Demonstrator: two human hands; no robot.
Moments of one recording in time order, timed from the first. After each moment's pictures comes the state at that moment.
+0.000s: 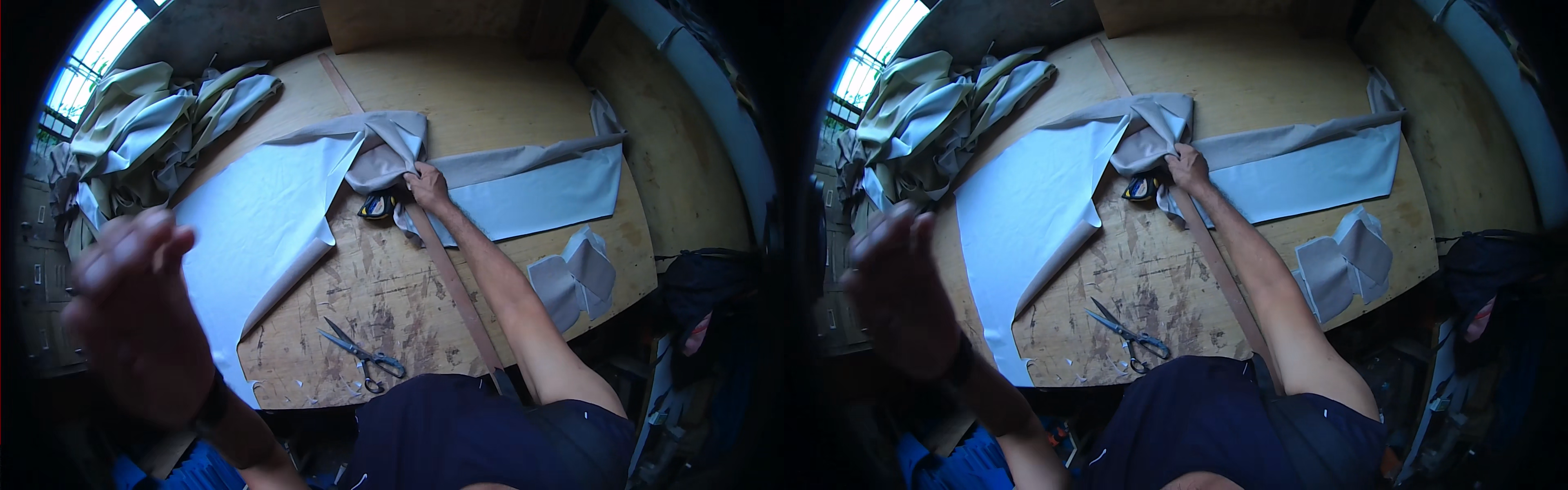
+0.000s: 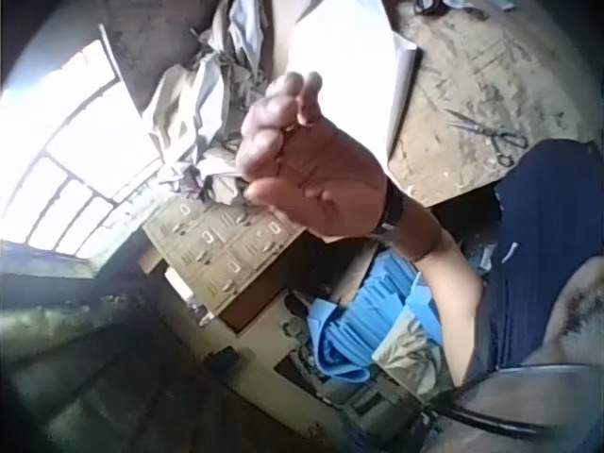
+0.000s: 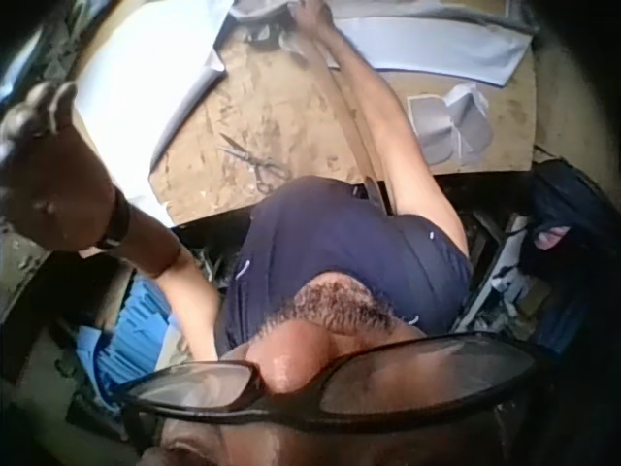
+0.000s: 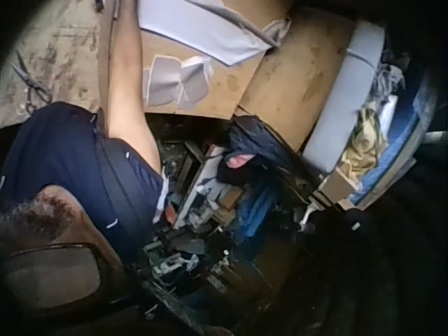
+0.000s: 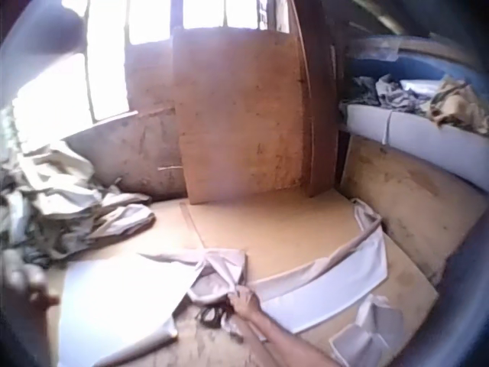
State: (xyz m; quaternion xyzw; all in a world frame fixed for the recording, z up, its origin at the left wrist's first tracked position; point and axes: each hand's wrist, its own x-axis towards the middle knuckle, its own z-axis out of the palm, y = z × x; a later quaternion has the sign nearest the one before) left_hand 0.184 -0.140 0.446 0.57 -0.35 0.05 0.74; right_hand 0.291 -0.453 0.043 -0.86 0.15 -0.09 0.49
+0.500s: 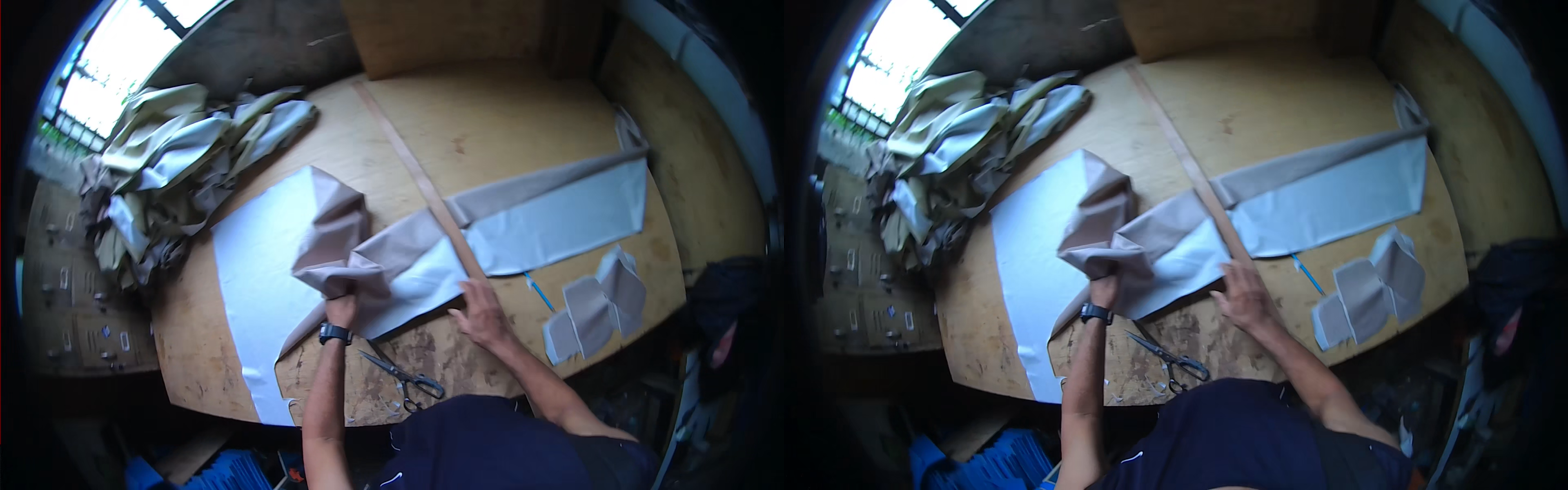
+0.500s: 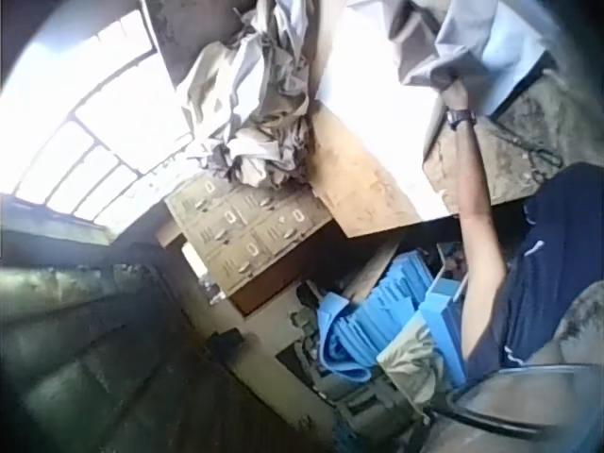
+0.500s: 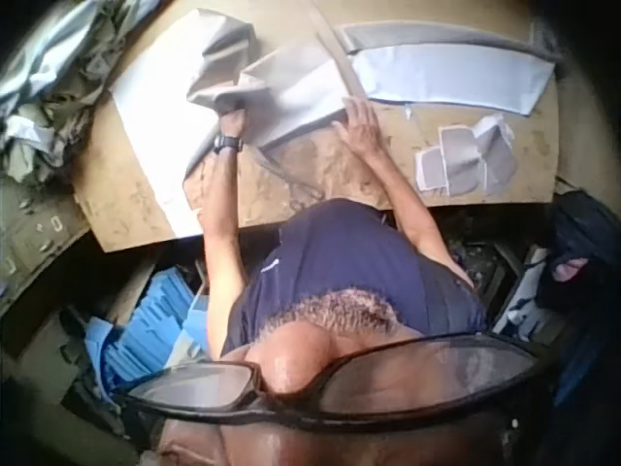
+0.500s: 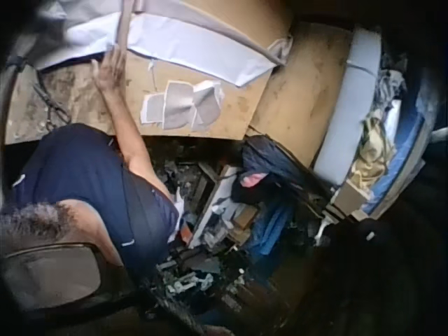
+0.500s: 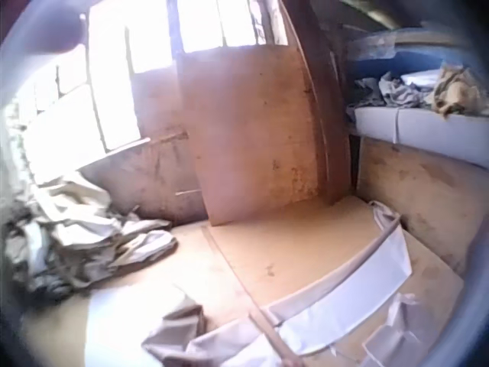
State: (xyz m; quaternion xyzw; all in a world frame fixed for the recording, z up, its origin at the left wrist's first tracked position) left_hand 0.257 -0.047 0.031 0.92 -0.03 -0.11 0.39; right_hand 0.076 -0.369 0.078 -0.94 0.05 -0.13 0.32
